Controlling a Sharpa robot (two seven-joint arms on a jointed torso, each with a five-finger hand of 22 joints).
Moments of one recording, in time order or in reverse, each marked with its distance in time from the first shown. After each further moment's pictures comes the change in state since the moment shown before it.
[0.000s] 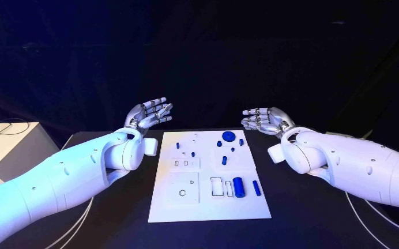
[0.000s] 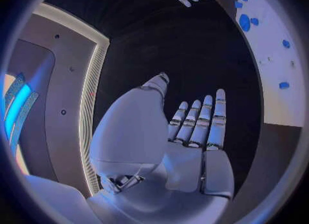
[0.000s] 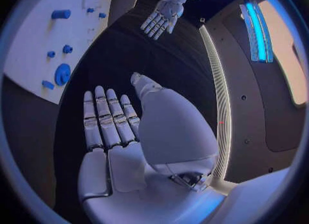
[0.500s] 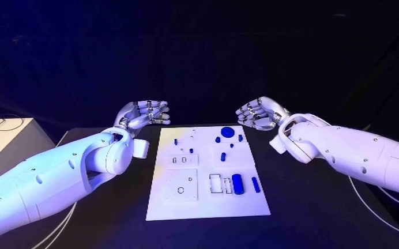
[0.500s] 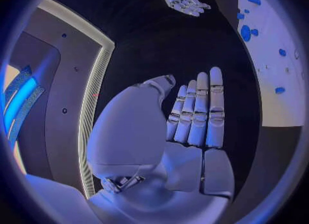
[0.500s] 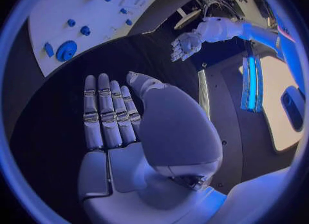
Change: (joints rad) left arm 0.000 -0.120 0.015 0.173 -0.028 0.039 -0.002; left_hand -0.016 -0.075 0.254 -0.065 0.000 0.378 0.036 0.094 0.056 0.509 -0.085 0.000 0.014 0.431 -0.140 0.232 0.290 0.030 0.346 -0.129 0.348 0.161; right arm 0.047 0.001 0.019 -0.021 -0.546 0.005 -0.031; right_hand -0.009 -0.084 0.184 -0.021 -0.015 0.214 0.027 0.027 0.005 0.218 -0.062 -0.007 -0.002 0.285 -0.090 0.080 0.038 0.005 0.289 -0.076 0.097 0.014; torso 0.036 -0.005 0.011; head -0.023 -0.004
